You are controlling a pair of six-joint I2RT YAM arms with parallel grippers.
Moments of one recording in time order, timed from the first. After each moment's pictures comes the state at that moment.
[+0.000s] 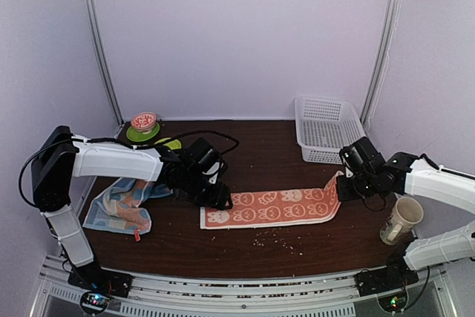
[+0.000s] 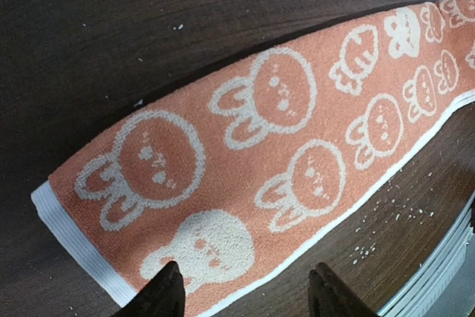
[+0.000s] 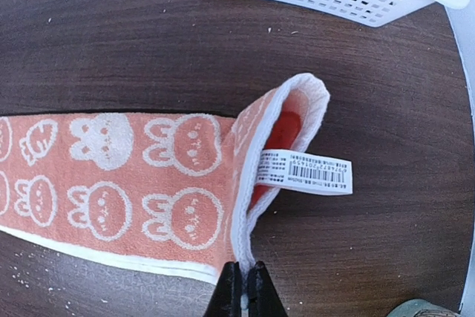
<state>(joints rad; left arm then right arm) -0.89 1.78 1.16 -0.43 0.14 -0.57 0.60 1.12 0.75 -0.65 0.30 0.46</state>
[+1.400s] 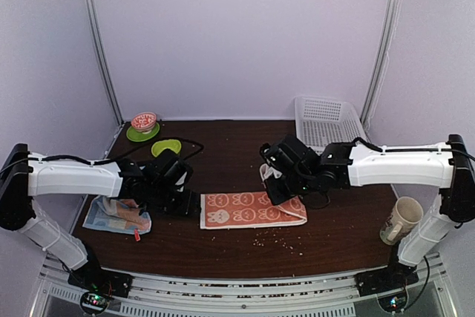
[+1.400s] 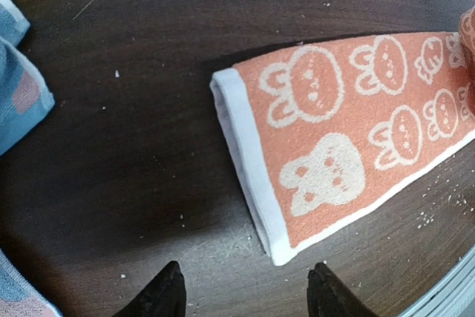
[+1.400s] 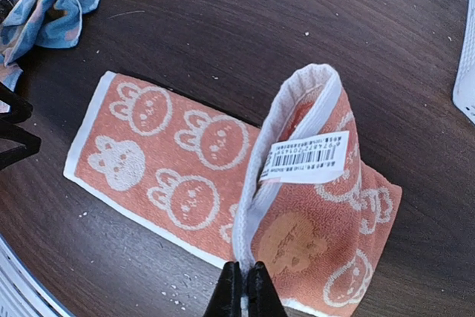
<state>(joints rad) -0.87 1.46 0.85 -0.44 -0.04 -0.66 1.03 1.56 1.17 -0.55 0.29 0.46</state>
